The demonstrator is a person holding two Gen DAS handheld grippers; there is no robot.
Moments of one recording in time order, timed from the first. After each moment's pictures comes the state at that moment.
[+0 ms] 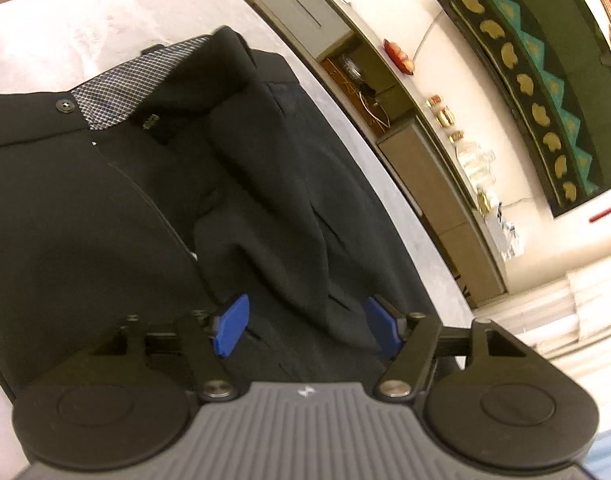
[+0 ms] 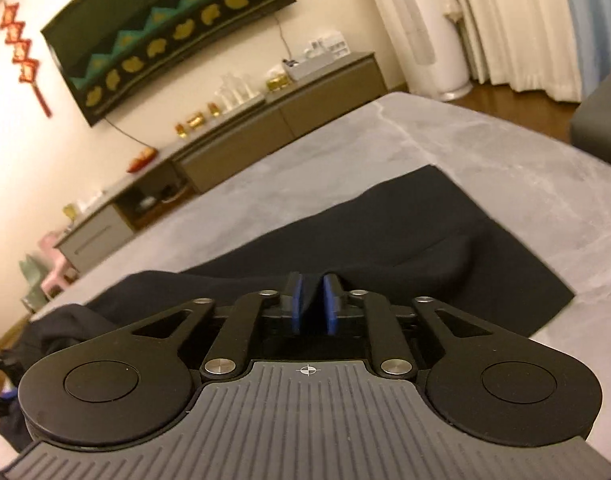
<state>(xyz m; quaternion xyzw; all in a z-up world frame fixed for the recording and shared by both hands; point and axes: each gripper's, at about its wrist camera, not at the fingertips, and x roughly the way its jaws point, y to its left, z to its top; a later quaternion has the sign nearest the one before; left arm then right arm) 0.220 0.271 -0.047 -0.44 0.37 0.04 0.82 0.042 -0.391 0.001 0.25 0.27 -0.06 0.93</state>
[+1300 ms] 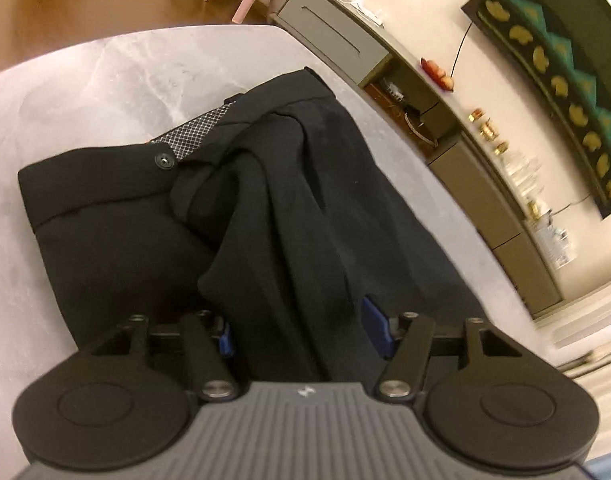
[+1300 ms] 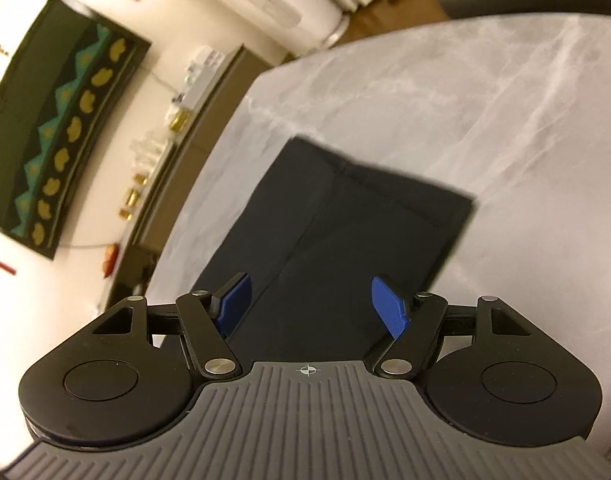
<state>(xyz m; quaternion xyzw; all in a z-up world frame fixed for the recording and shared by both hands) 0.179 0.301 -0.048 -0.35 0.38 0.11 0.85 0.003 -0.474 -0.047 0.47 0.25 -0.17 0.83</state>
